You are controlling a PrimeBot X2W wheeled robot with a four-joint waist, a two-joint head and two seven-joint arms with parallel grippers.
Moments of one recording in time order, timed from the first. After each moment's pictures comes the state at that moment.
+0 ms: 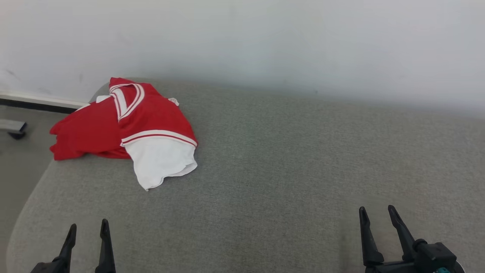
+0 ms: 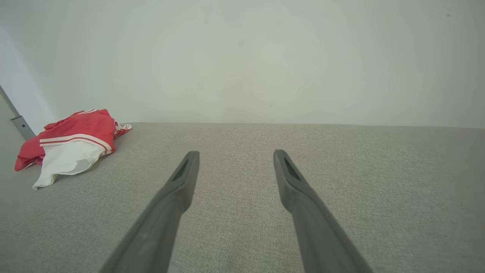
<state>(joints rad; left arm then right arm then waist) 0.02 0.14 0.07 0.16 -0.25 -0.07 -0.19 0.02 -0.05 0.02 0.20 0.15 0.13 -0.26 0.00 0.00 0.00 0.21</state>
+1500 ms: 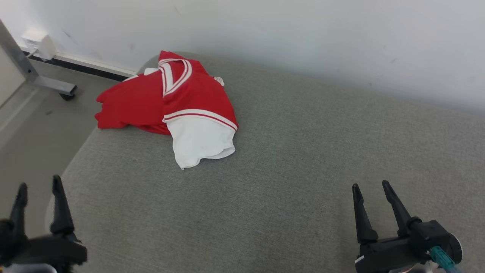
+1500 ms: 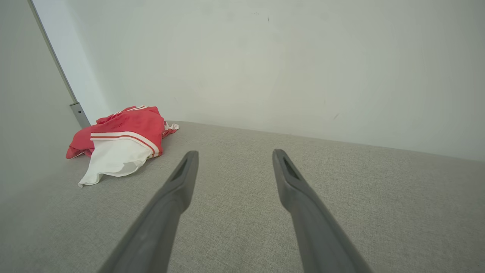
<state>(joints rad) -0.12 0.21 0.14 0.20 -0.35 -0.04 -0.21 -0.07 -0.05 0.04 0.20 0.11 0.13 -0.25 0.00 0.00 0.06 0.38</state>
